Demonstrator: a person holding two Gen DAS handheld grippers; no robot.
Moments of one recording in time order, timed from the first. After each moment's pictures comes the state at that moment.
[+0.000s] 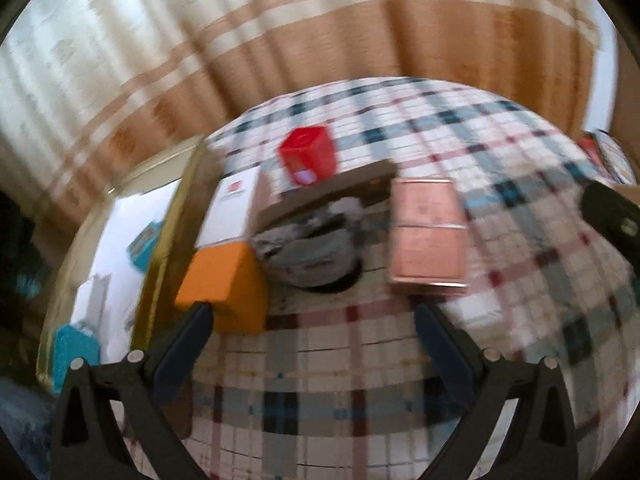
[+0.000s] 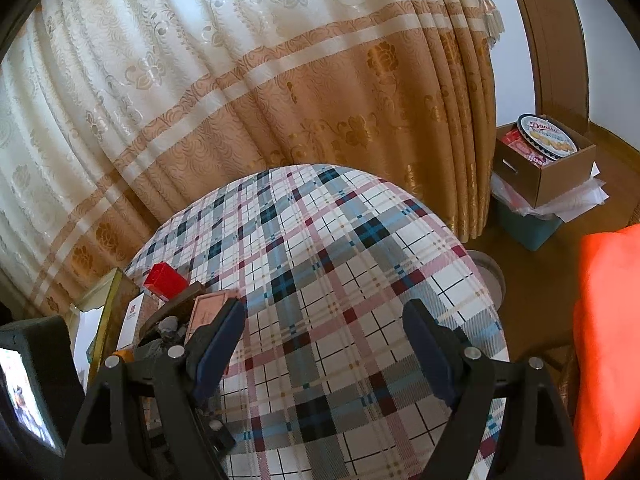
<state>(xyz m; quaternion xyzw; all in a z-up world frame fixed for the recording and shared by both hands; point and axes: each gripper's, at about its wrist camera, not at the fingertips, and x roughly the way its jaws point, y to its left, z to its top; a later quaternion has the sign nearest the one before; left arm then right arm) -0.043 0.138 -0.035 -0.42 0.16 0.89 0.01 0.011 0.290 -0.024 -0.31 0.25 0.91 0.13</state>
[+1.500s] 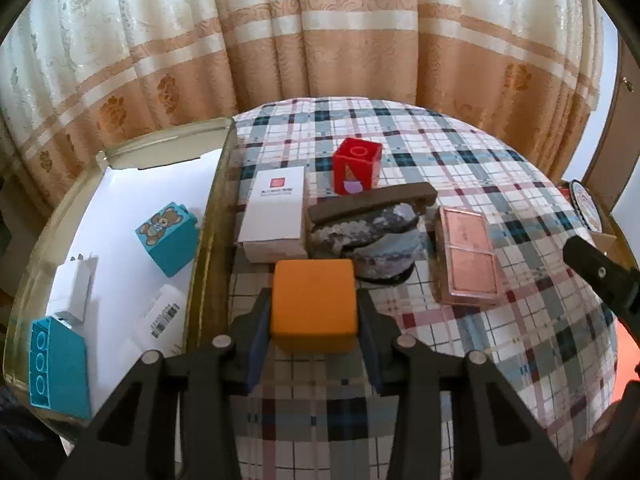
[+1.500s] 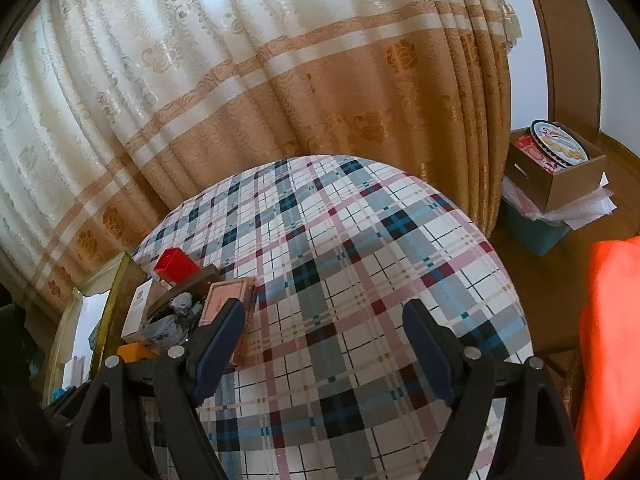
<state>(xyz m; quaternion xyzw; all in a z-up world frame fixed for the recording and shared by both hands) -0.061 0.075 -0.029 -0.42 0.06 0.91 0.05 0.004 0.275 -0.023 -0.32 0.23 0.91 0.11</state>
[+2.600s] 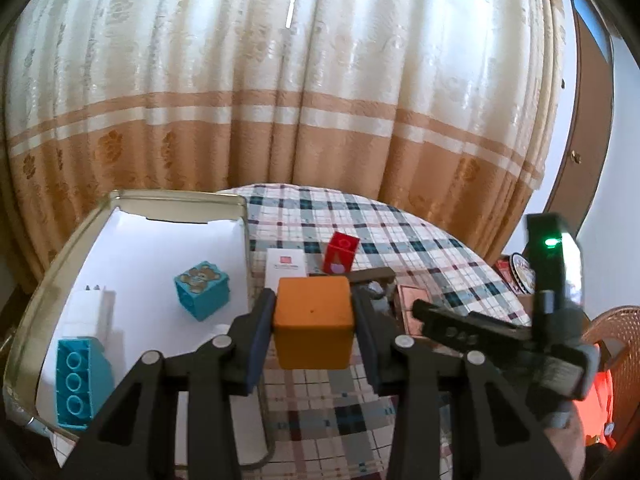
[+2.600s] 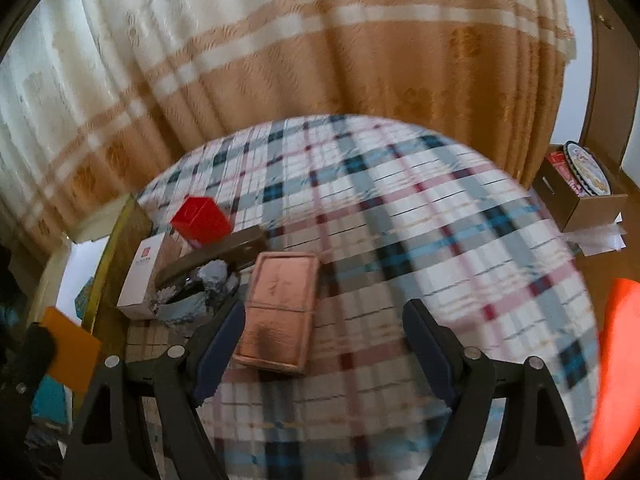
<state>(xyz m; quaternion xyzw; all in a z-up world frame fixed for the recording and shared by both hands) -0.023 0.005 0.019 -0.29 -0.04 0.95 0.15 -0.056 0.214 -0.031 -0.40 0.15 0.90 0.07</state>
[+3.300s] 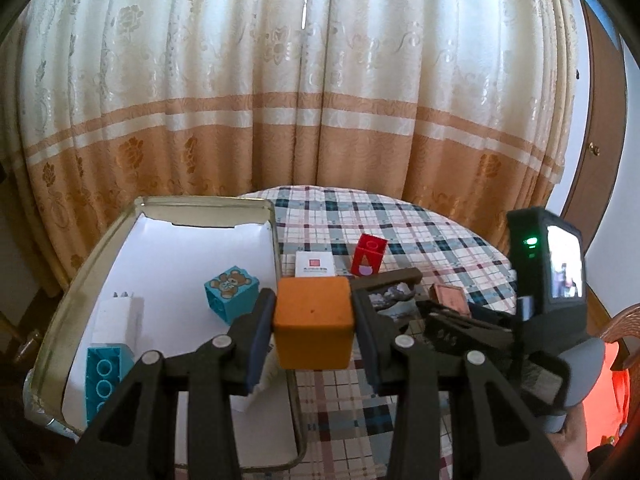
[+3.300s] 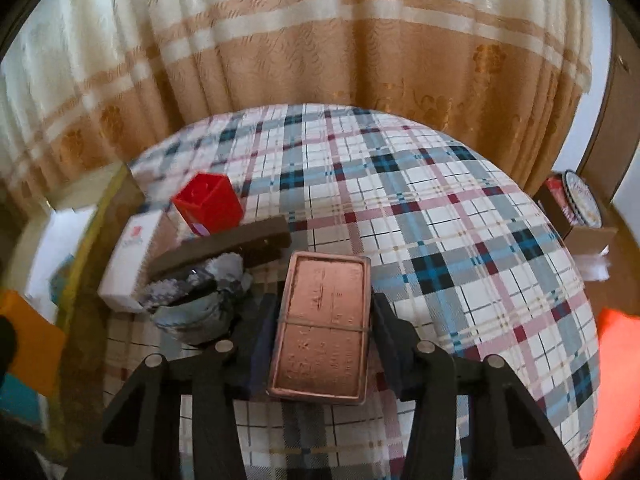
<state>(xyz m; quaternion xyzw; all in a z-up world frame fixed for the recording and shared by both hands) -0.024 0.002 0.021 -0.29 -0.01 0.95 0.11 -0.071 0.189 -0.035 -0.40 0.09 0.91 0.09</state>
